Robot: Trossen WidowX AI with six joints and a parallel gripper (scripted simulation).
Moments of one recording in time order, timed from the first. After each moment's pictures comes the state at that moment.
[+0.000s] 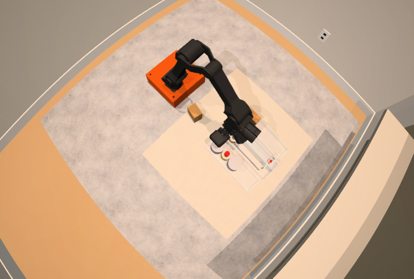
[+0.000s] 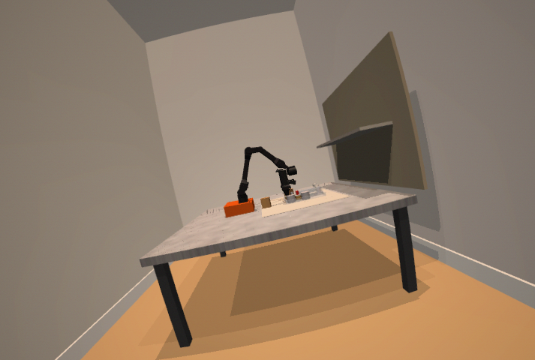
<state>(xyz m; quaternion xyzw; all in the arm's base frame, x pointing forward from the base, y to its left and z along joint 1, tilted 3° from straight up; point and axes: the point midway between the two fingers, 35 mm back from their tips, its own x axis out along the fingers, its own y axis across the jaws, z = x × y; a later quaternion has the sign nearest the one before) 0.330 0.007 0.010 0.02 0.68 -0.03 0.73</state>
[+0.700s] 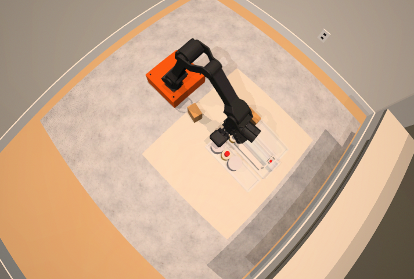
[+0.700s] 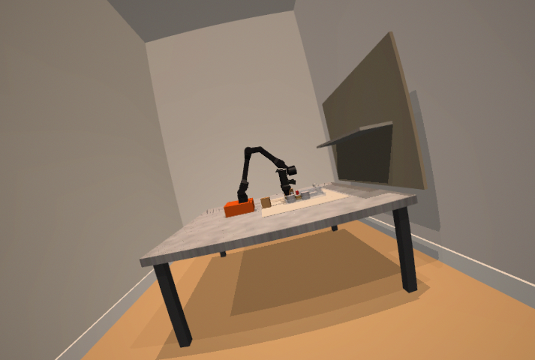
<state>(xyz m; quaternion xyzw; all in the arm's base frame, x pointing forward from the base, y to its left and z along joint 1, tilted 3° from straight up) 0.330 0.008 0.010 0.02 0.68 -0.03 0.73</state>
